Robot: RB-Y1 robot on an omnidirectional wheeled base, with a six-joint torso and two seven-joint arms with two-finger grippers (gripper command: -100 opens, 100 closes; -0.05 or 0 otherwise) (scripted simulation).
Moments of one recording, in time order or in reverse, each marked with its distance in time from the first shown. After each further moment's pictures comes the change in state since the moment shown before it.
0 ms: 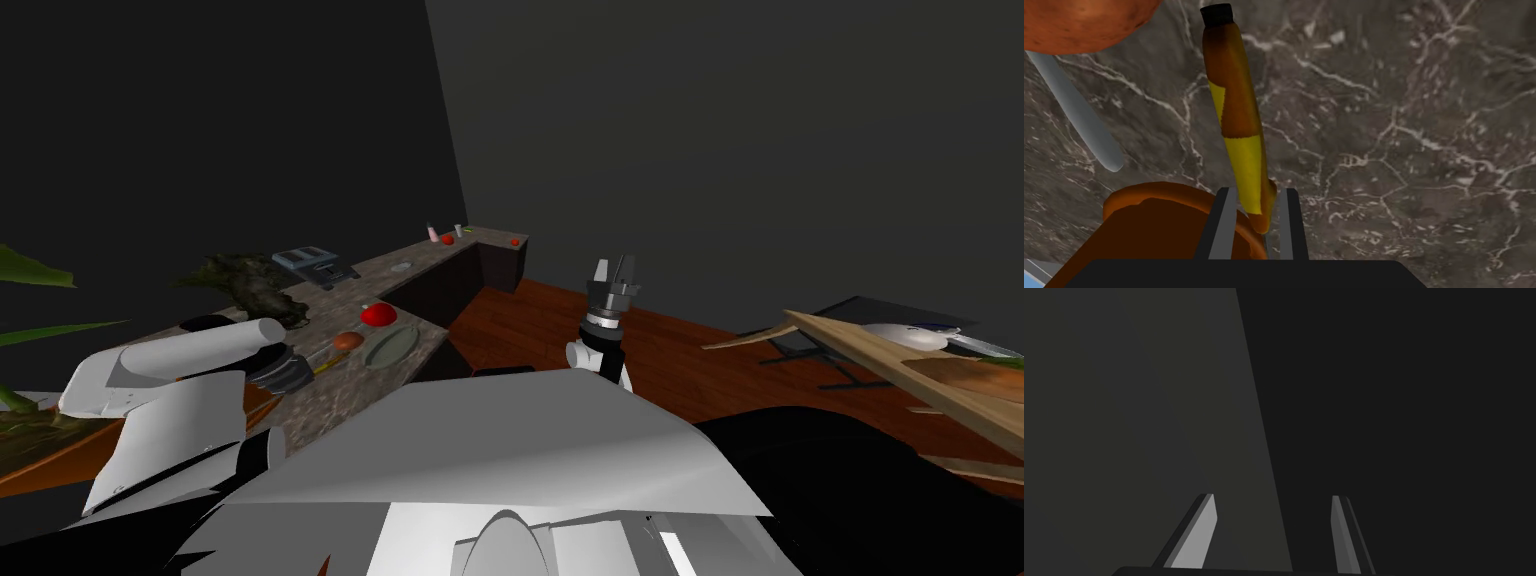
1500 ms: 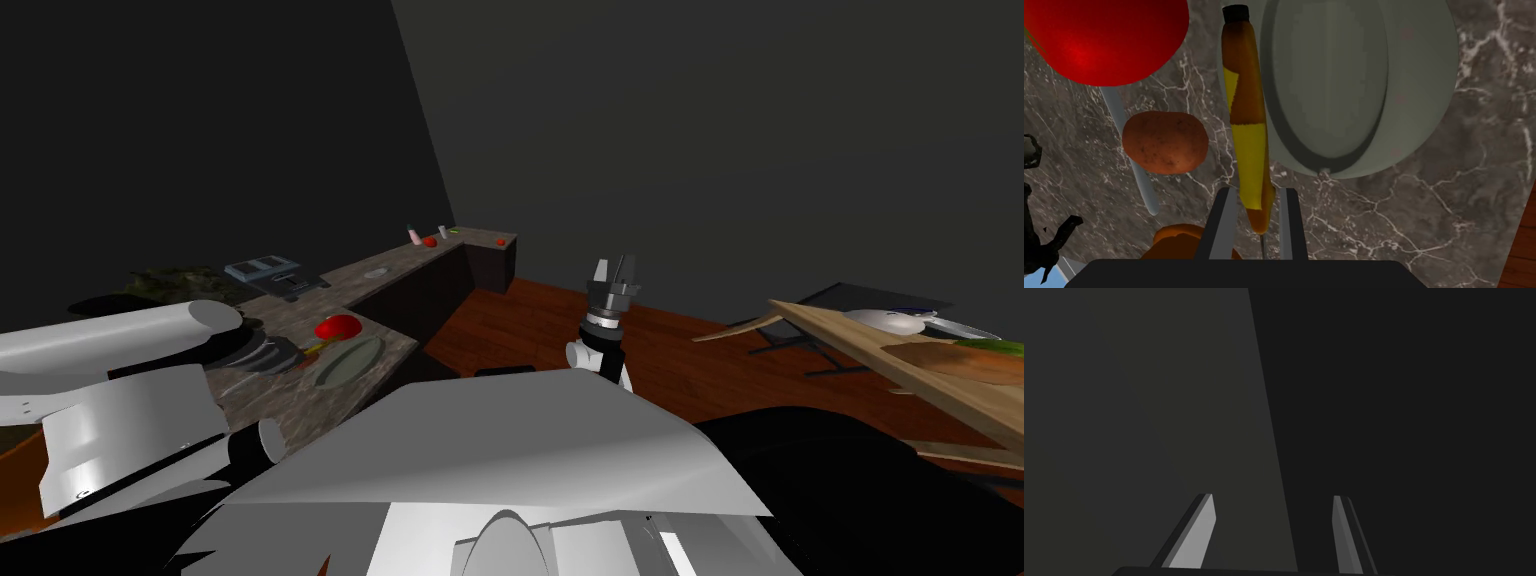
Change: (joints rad) left arm -0.045 0.023 0.110 -0.159 0.088 0.080 0.082; right arm 0.000 0.000 0.000 0.000 0.000 0.000 0.000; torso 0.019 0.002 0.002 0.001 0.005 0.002
